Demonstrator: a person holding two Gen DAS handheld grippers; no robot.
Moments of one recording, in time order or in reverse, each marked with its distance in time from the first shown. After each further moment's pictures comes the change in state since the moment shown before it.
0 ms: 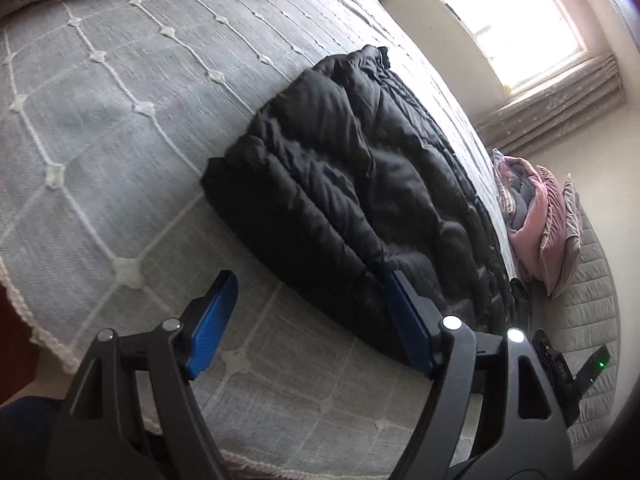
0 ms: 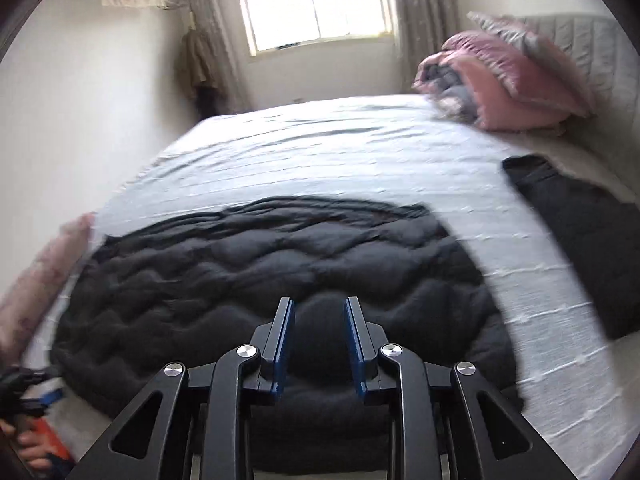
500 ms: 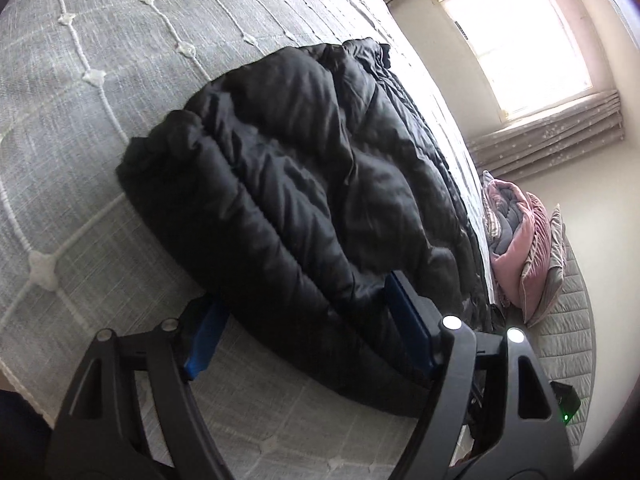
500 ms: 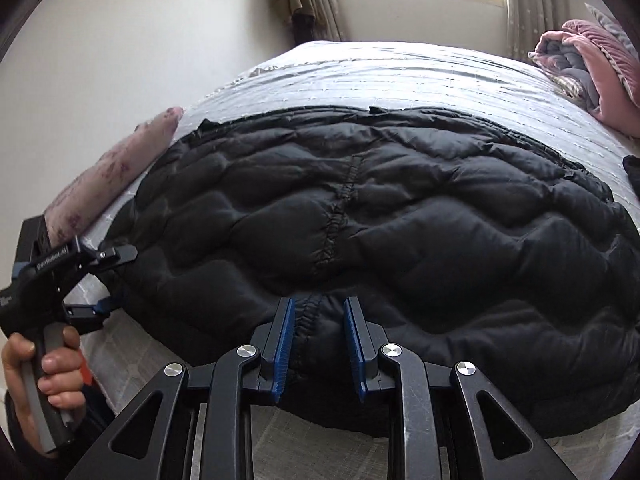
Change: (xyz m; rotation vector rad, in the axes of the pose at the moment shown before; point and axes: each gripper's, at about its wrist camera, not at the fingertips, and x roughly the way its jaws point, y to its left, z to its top) left arm 0.028 -0.008 0.002 -0.109 -0.011 -0.073; right arm 0.056 0.099 -0.056 -0.220 0.216 0.202
